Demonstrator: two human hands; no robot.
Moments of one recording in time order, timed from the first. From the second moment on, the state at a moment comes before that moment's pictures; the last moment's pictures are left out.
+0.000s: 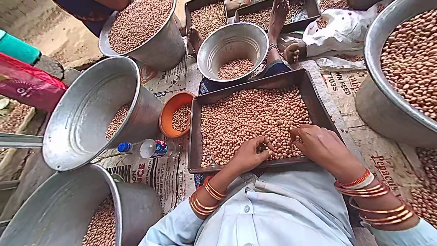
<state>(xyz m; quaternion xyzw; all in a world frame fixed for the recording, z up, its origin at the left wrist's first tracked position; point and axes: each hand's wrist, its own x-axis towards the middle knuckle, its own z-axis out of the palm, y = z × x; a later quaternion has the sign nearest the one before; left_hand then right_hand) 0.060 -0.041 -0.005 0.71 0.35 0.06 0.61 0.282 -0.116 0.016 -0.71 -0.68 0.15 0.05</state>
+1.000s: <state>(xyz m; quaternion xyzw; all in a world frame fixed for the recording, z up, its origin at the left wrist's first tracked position) 0.058 -0.017 0.017 0.82 0.47 -0.08 0.33 0.268 -0.071 0.012 -0.69 -0.64 0.33 0.00</state>
